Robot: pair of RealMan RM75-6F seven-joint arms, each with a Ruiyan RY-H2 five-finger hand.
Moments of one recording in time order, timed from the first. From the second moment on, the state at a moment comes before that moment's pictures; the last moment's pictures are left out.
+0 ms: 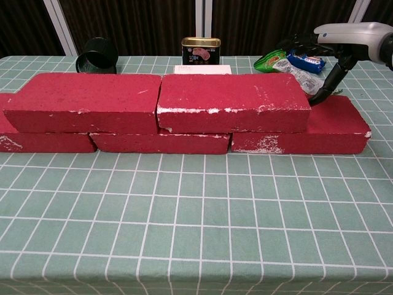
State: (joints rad) left arm -0.16 -0.99 0.05 -1.57 1.52 1.29 -0.43; right arm 0.81 -1.29 0.19 -1.47 -1.10 0.71 0.09
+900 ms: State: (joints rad) left arm -0.16 -0.99 0.04 -1.57 1.53 1.30 -0.41; right arm 0.75 -1.19 0.20 -1.57 -1.16 0.81 0.09
